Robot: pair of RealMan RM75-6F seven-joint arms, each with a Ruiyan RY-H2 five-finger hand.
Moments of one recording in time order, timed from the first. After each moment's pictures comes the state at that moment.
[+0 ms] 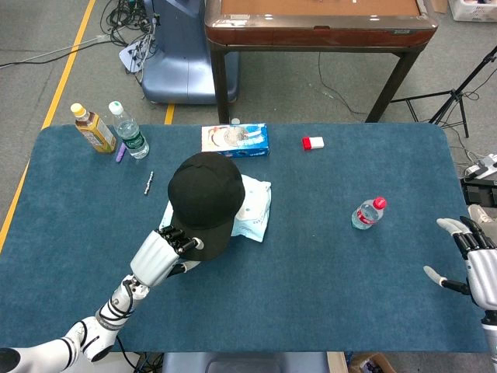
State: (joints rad) left arm -0.59 -1.75 -0.10 -1.07 1.90 1.68 0.00; right arm 0.05 -1.09 0.08 -1.52 -1.55 1.58 0.16
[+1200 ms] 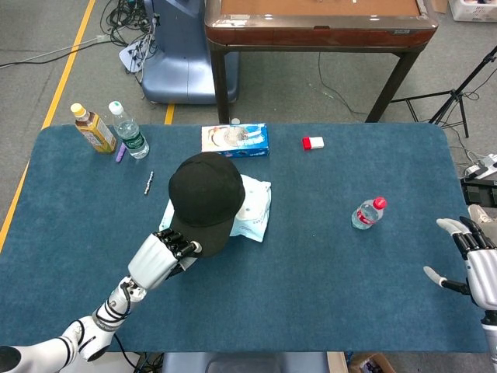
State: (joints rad) left arm -0.60 -1.74 -0.06 -1.04 1.89 1.72 0.01; right arm 0.05 -1.09 0.08 -1.52 -1.56 1.58 0.16
